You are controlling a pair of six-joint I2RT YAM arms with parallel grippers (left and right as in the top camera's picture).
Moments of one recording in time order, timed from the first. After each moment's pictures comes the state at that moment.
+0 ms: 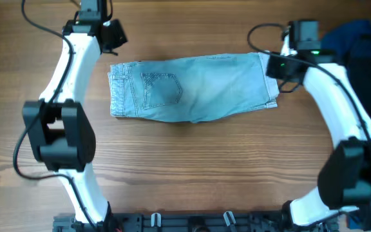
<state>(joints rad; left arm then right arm) -0.07 2.07 1.79 -0.70 0.01 -0.39 0.01 1.74 1.37 -0.74 0.01 0.22</state>
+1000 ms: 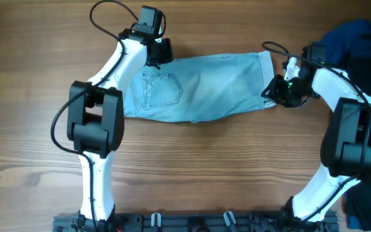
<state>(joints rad) -0.28 2.28 1.81 -0.65 0.11 -0.41 -0.15 1.99 1.25 -0.69 -0.39 0.16</state>
